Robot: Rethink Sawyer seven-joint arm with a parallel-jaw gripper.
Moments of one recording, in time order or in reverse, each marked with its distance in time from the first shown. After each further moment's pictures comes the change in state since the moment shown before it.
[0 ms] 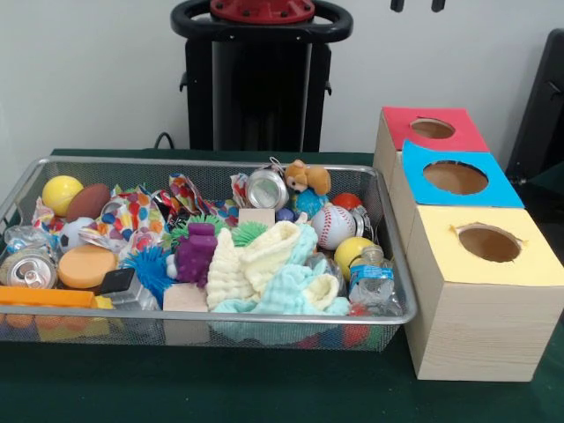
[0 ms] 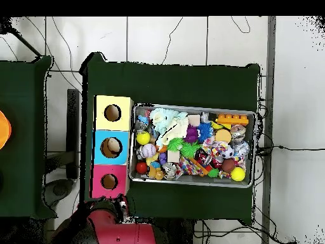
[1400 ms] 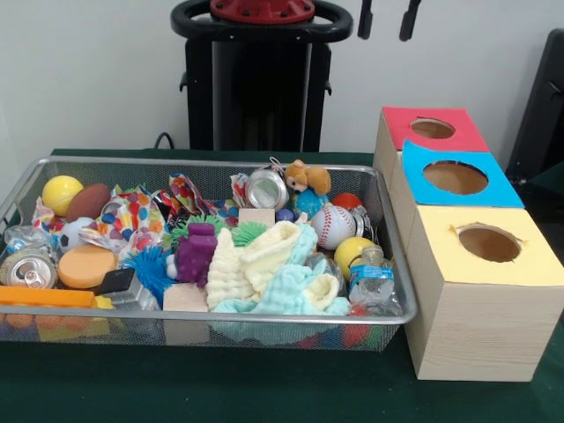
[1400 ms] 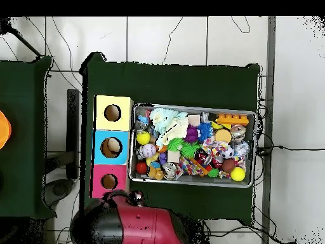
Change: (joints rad) arm -0.015 0.150 -0.075 -0.056 0.007 0.006 0.033
